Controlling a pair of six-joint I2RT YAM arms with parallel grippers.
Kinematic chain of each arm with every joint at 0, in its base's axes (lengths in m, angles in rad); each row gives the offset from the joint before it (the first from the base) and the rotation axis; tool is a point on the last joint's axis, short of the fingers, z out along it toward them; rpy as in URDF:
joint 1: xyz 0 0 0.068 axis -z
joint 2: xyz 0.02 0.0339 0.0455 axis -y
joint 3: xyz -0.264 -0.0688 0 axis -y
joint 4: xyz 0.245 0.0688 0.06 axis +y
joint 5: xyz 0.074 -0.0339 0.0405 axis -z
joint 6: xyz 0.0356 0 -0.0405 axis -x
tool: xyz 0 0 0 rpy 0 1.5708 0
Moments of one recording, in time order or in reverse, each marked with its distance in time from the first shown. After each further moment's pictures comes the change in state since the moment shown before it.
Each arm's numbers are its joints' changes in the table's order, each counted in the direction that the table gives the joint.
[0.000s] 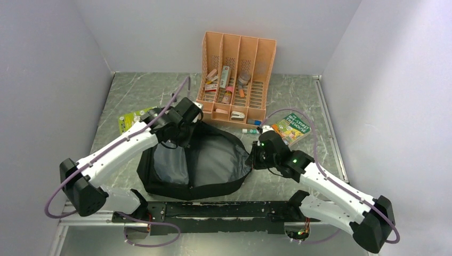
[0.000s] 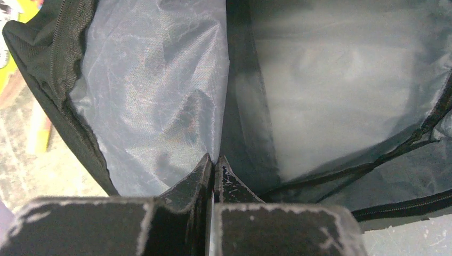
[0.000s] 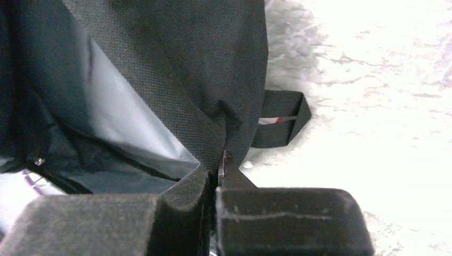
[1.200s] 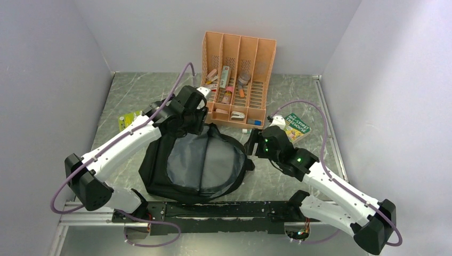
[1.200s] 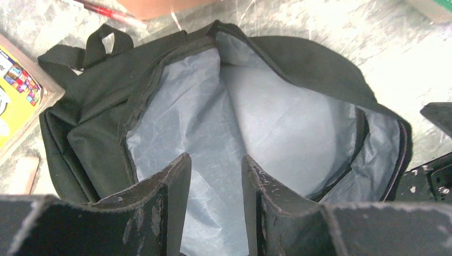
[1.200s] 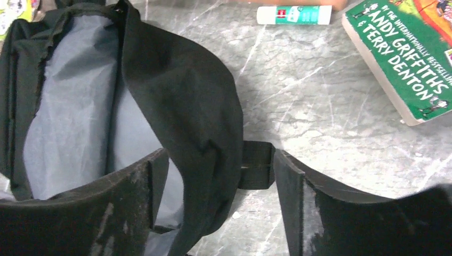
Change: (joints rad) left arm -0.028 -0.082 0.063 -0.216 0.080 -0.046; right arm 0.002 0.012 0.055 -0.050 0.297 -0.028
